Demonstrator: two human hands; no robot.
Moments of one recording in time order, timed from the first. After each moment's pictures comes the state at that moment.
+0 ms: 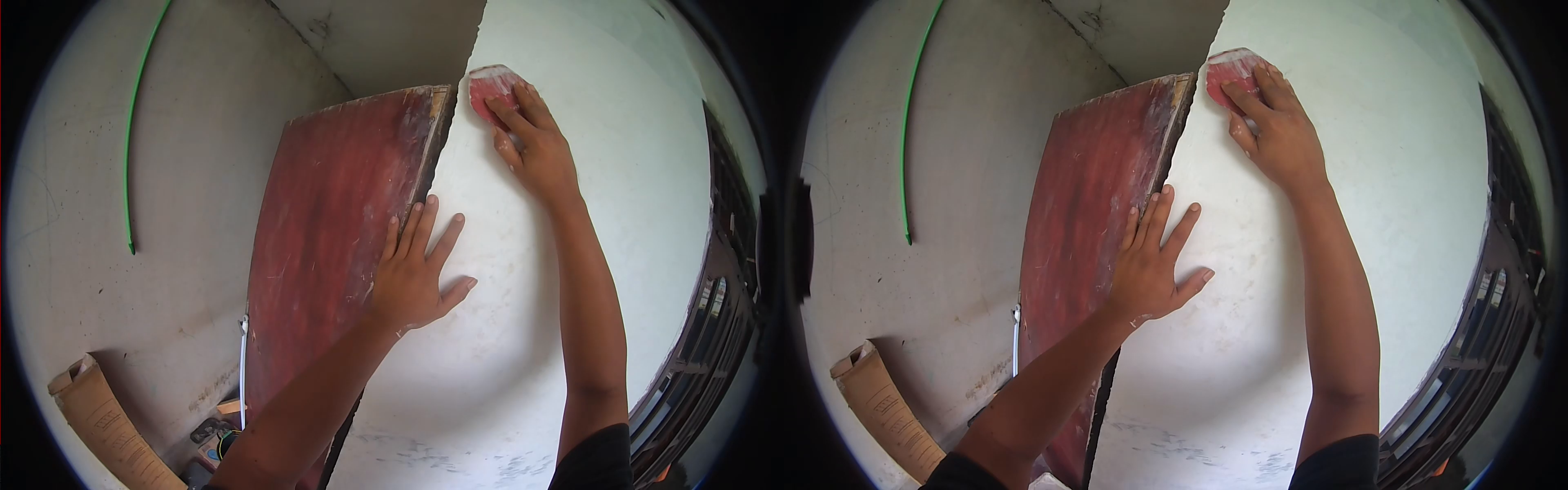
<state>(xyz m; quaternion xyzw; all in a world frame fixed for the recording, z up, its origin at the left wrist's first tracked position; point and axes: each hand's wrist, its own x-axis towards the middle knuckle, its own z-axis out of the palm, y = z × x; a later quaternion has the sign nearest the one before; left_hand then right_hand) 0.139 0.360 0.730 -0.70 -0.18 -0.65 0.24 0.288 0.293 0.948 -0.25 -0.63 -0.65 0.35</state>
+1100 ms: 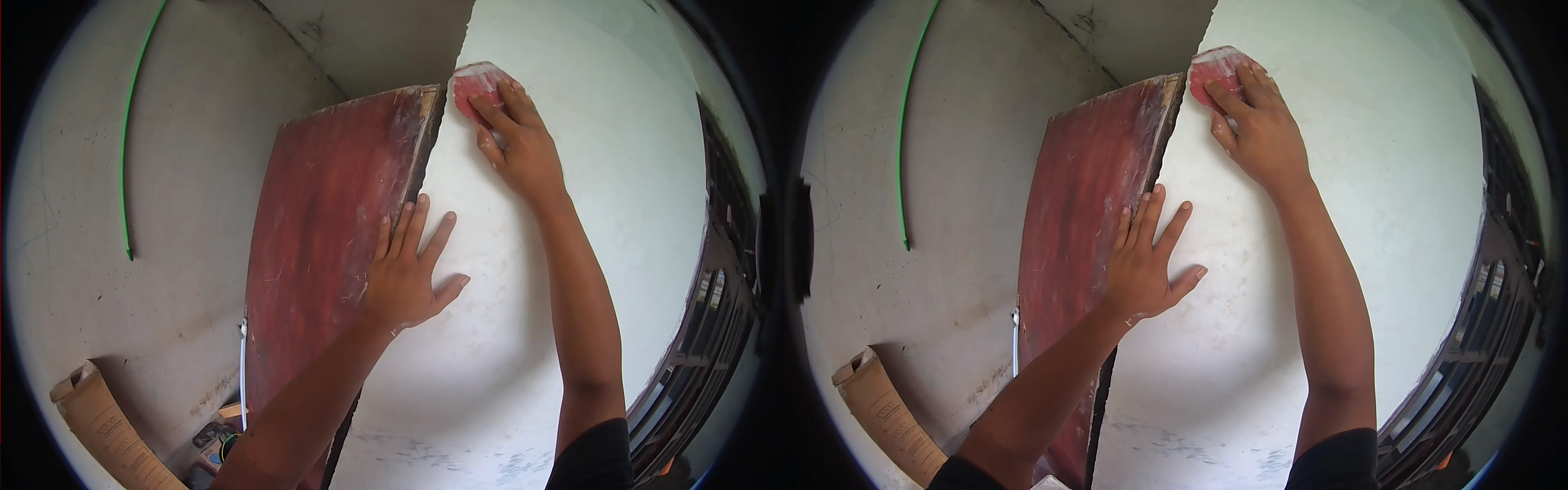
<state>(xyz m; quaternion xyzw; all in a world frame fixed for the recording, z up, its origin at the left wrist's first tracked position) 0.138 0.361 0.730 -0.71 -0.19 -0.64 0.24 0.281 0.295 0.939 -0.23 -0.62 -0.66 0.36</state>
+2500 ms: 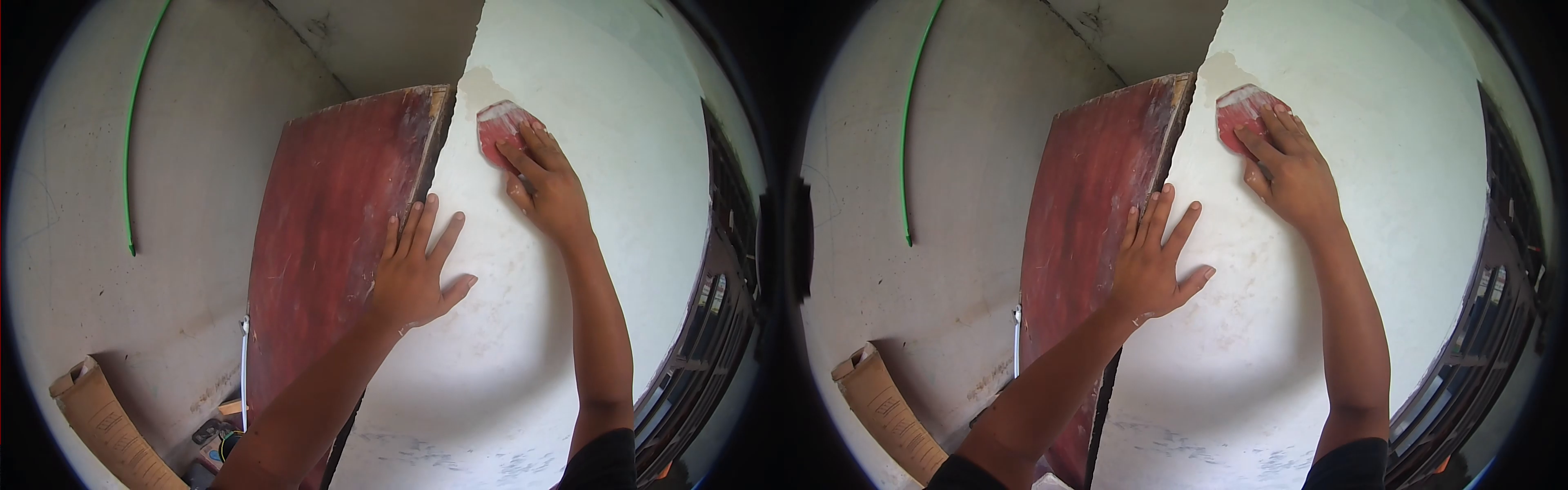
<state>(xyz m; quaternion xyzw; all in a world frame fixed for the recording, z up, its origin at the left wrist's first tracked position) 0.138 0.361 0.730 -0.71 -0.20 -0.63 0.25 0.312 0.265 0.908 -0.30 -0.64 -0.65 0.28</state>
